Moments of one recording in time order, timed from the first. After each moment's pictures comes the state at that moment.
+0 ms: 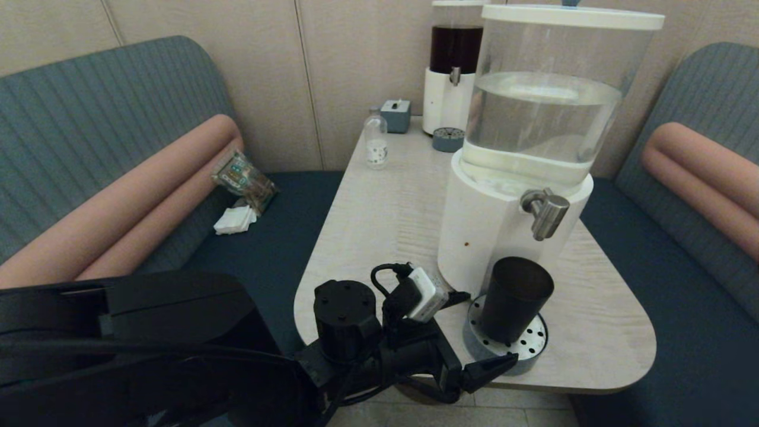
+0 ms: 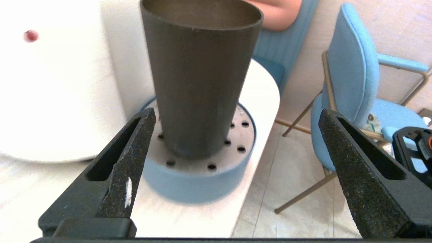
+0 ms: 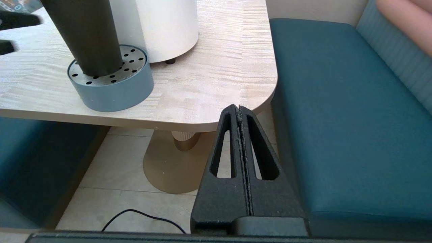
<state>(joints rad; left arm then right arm) -0.80 2.18 -0.73 -1.46 -0.44 0.02 -0.01 0.00 0.00 -0.04 -0.02 0.03</state>
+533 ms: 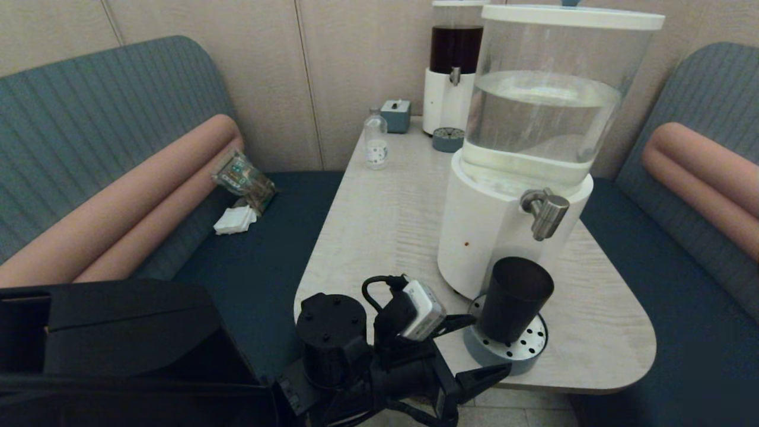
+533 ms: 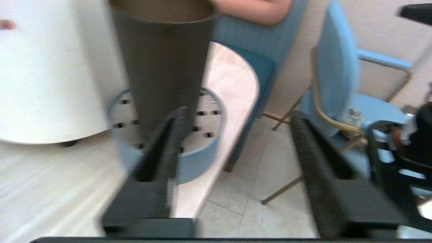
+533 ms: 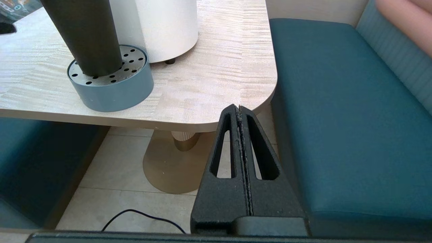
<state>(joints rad) -0.85 2.11 -0.63 -1.47 -0.40 0.00 -0.01 0.00 0.00 -0.04 -0.02 0.03</state>
